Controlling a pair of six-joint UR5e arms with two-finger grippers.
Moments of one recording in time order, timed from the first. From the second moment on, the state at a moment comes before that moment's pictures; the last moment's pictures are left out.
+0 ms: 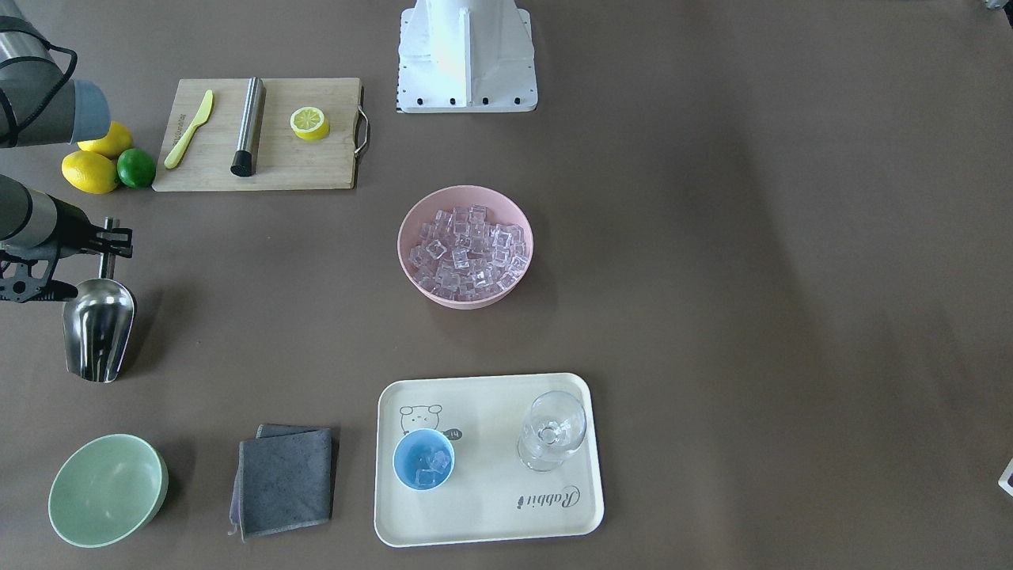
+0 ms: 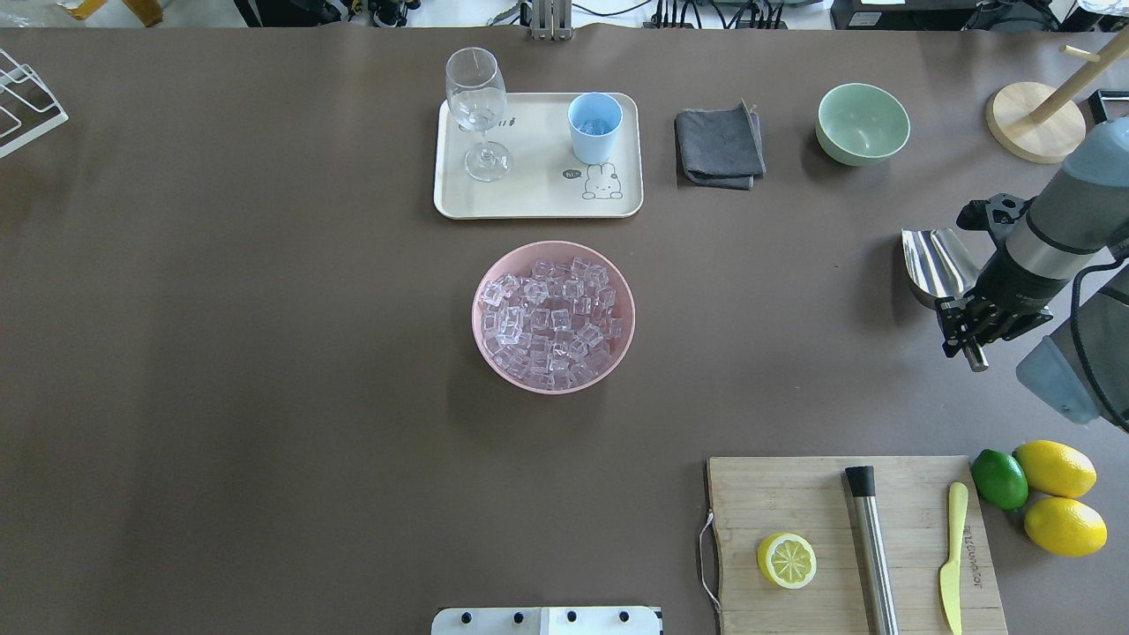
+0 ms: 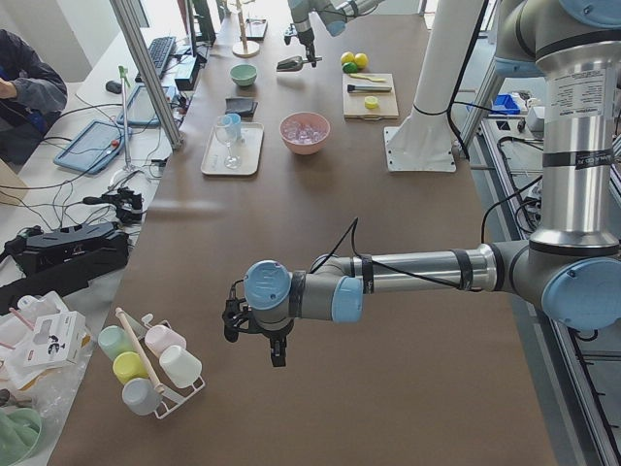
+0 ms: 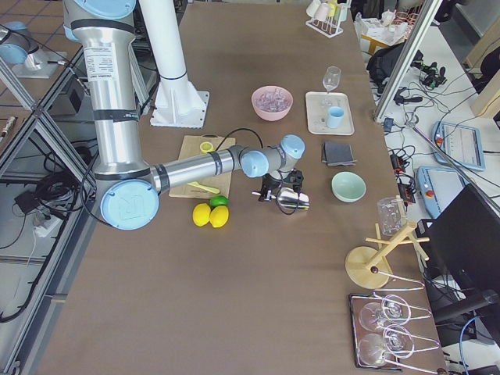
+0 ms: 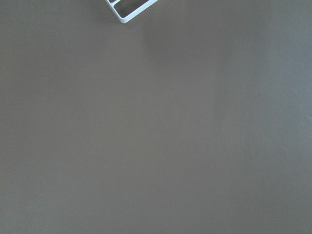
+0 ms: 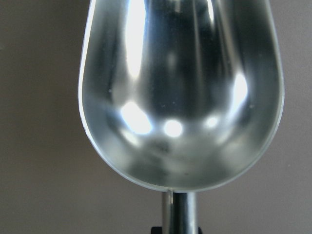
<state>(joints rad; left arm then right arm) -1.57 -1.50 -1.55 -1.72 -2.41 -0.15 0.96 -1.48 1.68 -1.55 2.35 0.62</state>
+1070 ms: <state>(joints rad) -1.56 -1.50 -1.55 -1.72 -2.42 -0.15 0.95 -1.47 1.69 -1.54 2.34 0.64</state>
